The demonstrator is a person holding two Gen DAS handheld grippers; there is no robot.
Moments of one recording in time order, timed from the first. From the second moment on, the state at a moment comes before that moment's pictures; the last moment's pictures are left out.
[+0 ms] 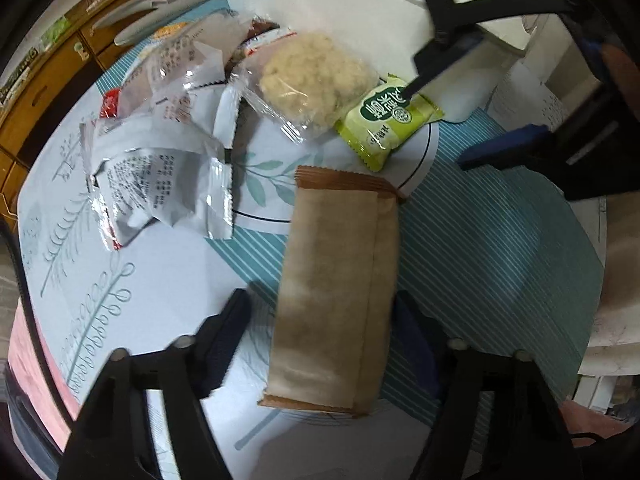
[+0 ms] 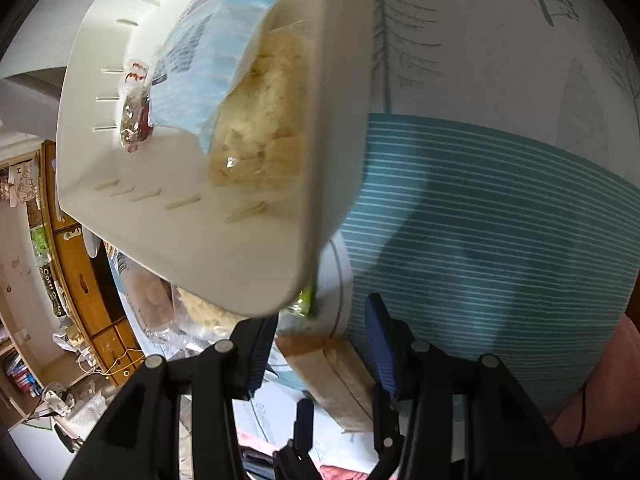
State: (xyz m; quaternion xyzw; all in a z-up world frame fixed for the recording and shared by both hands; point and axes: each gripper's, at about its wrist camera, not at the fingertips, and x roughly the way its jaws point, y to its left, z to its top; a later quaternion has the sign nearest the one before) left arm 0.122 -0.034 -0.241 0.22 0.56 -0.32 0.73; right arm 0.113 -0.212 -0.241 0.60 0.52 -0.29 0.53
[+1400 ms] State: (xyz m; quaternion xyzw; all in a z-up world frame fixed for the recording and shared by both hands) left arm 0.154 0.074 -0.215 0.10 0.59 -0.23 0.76; right arm 0.159 -0.163 -0.245 0.41 0.64 -0.23 0.60
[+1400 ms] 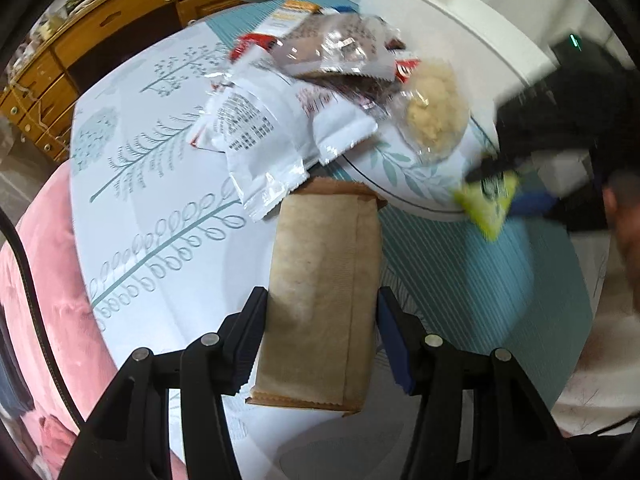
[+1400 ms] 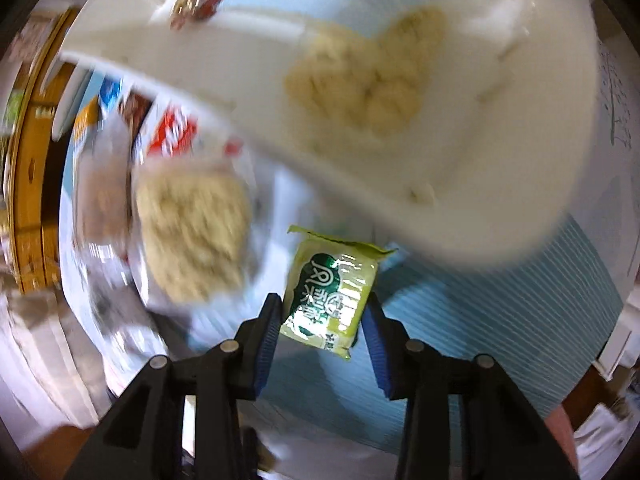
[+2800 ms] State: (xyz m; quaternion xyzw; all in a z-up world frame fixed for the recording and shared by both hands) left arm 0.159 -0.084 -0.049 -0.09 0.47 -0.21 0.85; right arm 0.127 -0.283 -0.077 0.19 0.49 0.00 0.85
